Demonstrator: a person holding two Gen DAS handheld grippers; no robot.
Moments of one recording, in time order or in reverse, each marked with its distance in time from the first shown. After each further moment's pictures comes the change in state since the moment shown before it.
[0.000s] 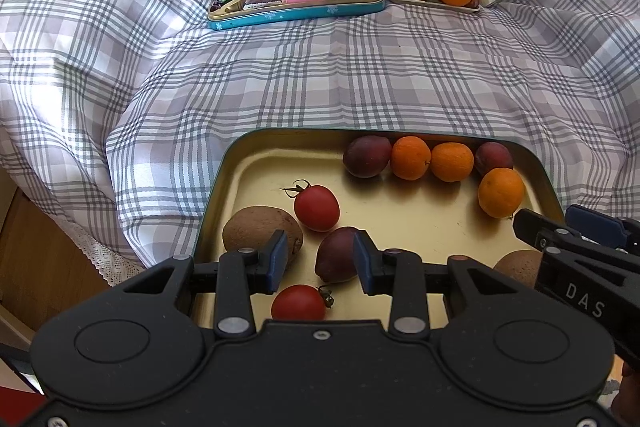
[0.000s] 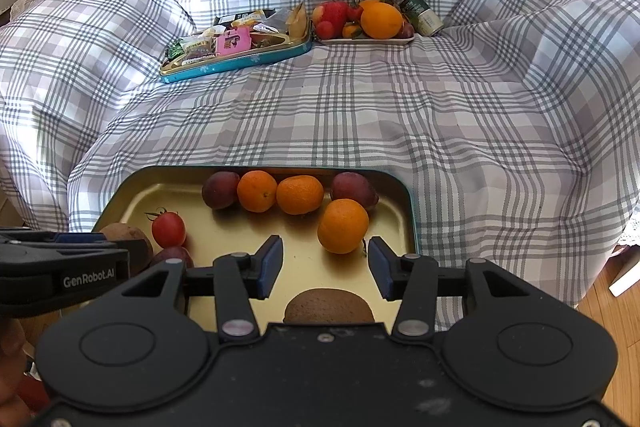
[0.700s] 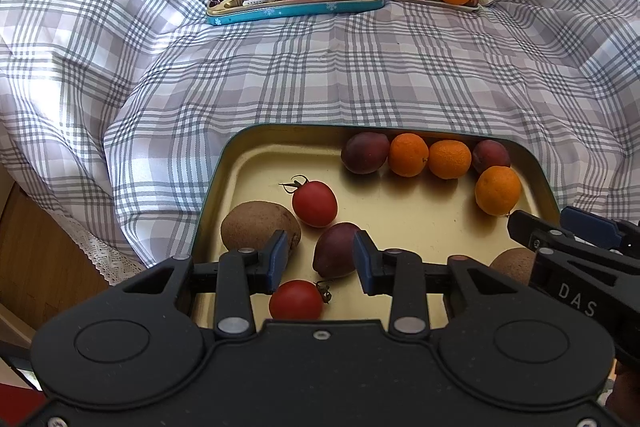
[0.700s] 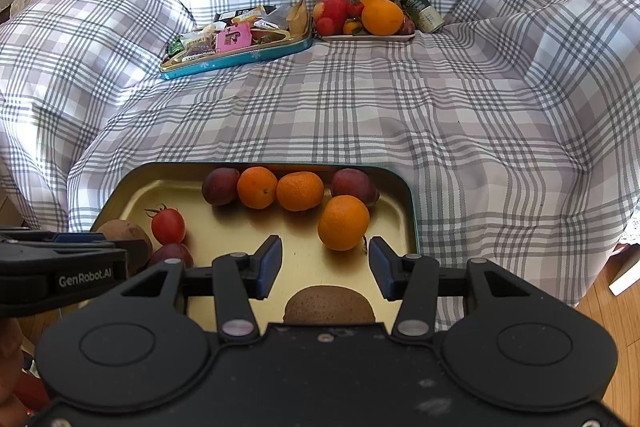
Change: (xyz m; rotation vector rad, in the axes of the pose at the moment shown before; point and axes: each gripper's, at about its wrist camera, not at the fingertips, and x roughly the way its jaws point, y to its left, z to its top) left arm -0.001 0.001 -0.002 -0.006 0.007 -0.014; right arm 0.001 -0.001 -0.001 -0.002 0.011 0.001
